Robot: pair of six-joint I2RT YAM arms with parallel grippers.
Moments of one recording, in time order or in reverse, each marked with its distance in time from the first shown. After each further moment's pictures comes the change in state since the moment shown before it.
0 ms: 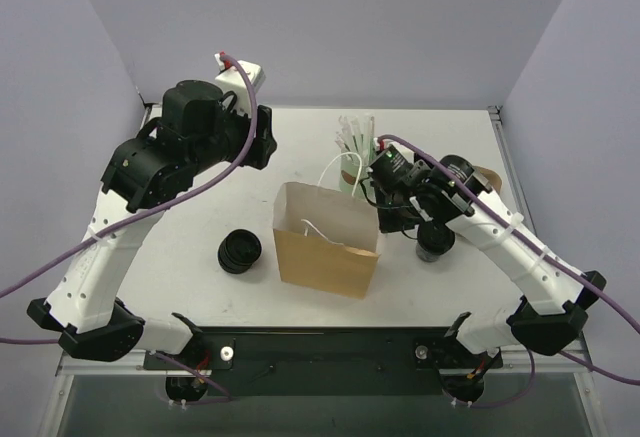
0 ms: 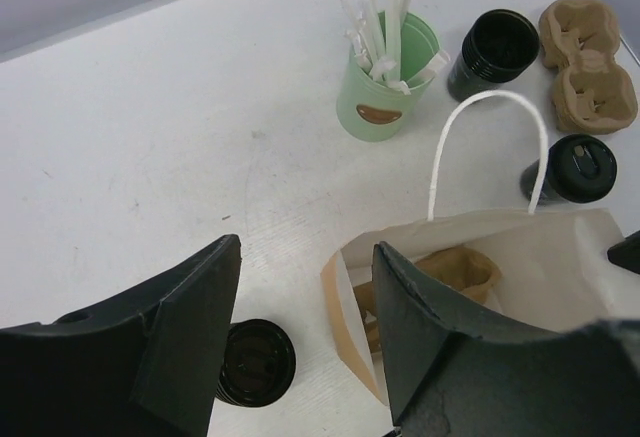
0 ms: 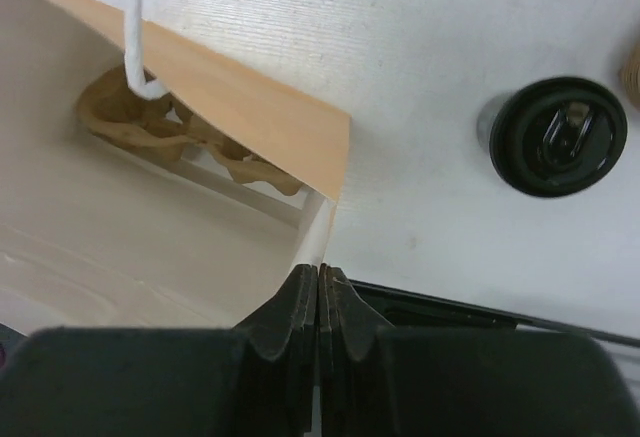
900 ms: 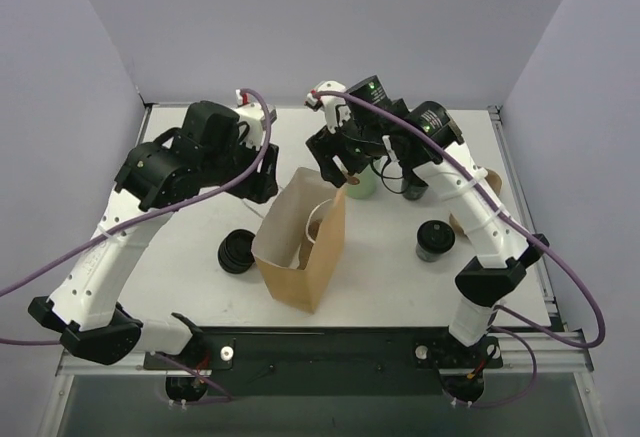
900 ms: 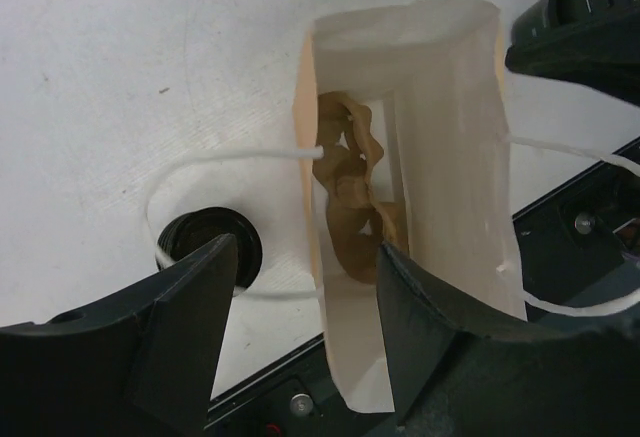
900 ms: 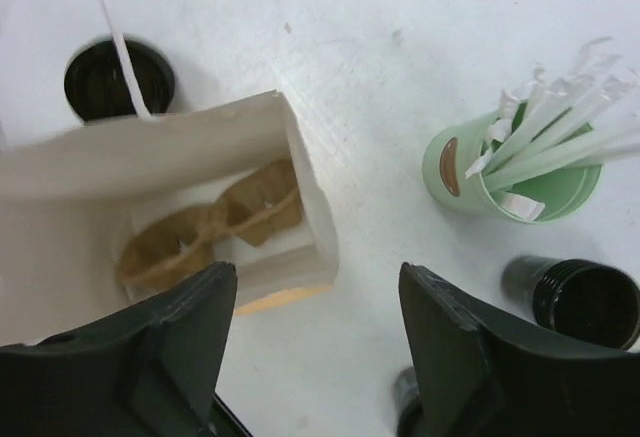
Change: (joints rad) left arm 0.002 -0.023 -0.076 -0.209 0.130 -0.037; right arm -0.095 0.389 0.585 0.121 -0.352 -0.813
